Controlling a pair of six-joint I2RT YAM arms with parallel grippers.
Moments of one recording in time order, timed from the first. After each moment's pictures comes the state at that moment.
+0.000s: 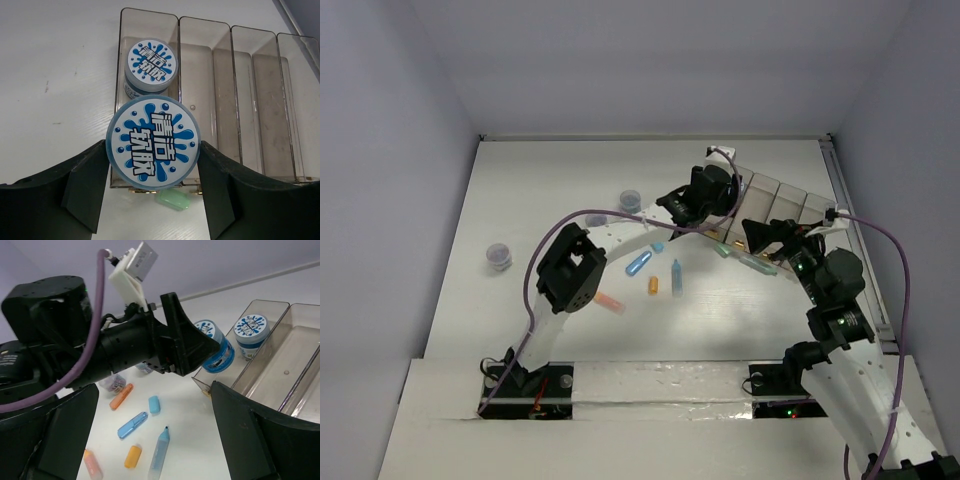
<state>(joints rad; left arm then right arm) -0.92 2.13 1.77 -0.10 -0.30 -0.41 0.23 0.50 0.49 0.07 -0.10 0.54</state>
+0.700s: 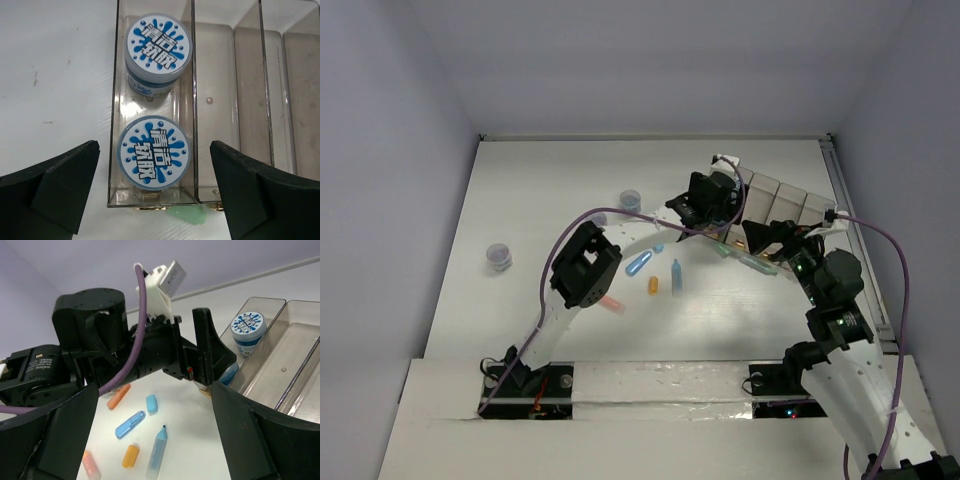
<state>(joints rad) -0.92 2.26 1.85 -0.12 -0.30 -0.37 0.23 0.49 0.48 0.08 -0.09 0.54</state>
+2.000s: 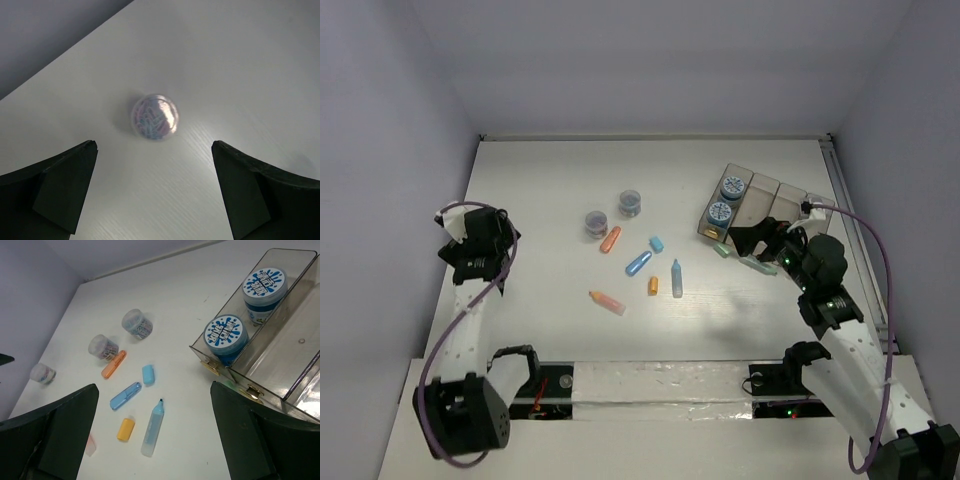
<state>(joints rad) 0.09 0.92 0.70 -0.41 -0.48 -0.58 0.23 0.65 0.48 0.07 -0.22 0.52</state>
